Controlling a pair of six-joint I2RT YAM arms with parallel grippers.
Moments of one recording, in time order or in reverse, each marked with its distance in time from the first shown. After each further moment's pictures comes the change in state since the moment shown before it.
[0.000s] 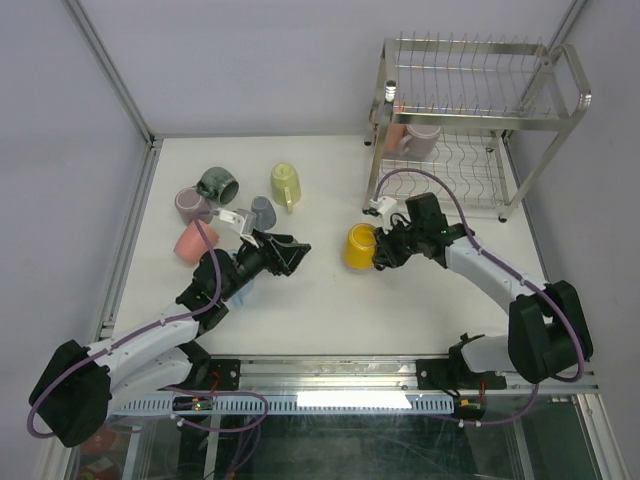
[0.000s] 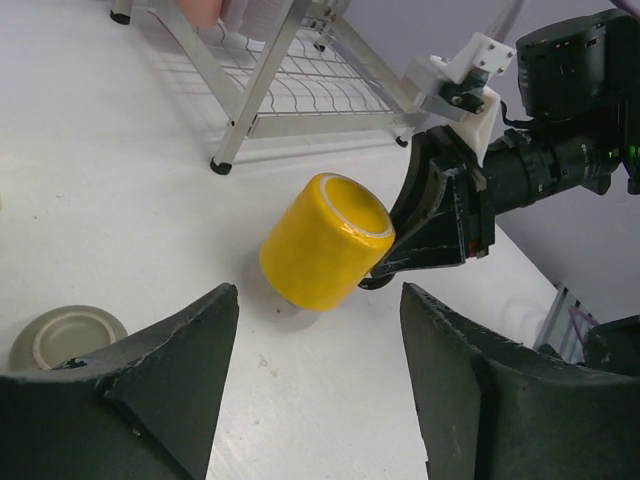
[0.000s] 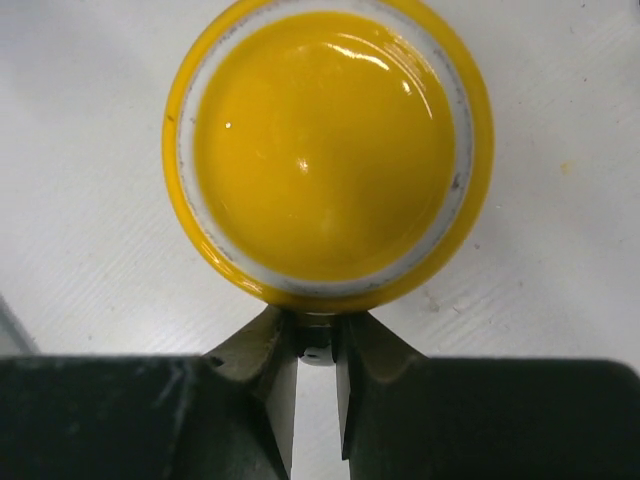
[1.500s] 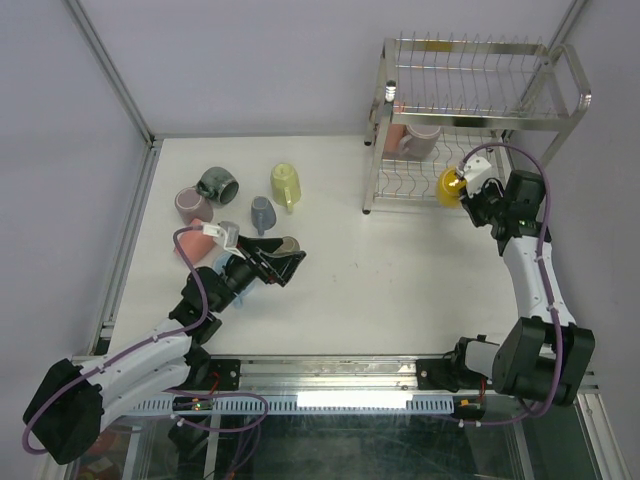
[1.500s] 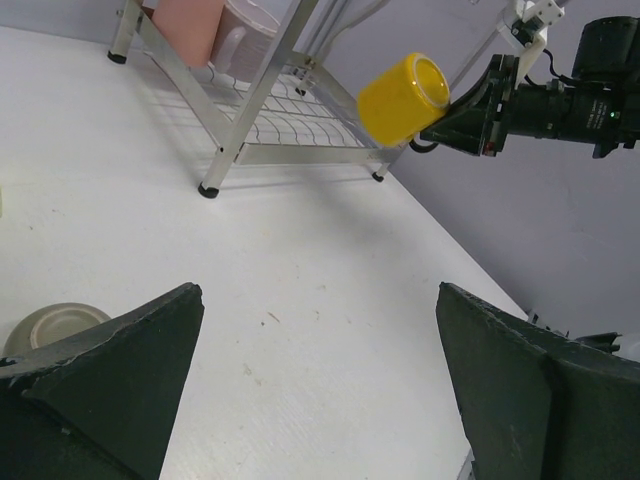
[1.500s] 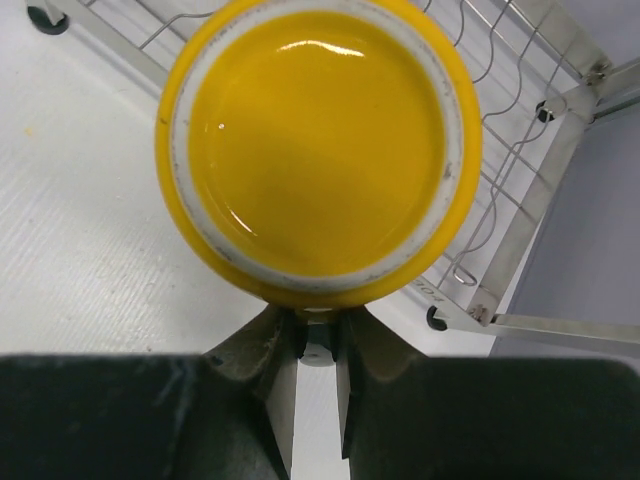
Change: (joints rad) left arm 0.000 -0.154 -0.139 0.116 -0.030 -0.060; right arm -0.629 -0.172 0.116 -0.014 0.004 -0.475
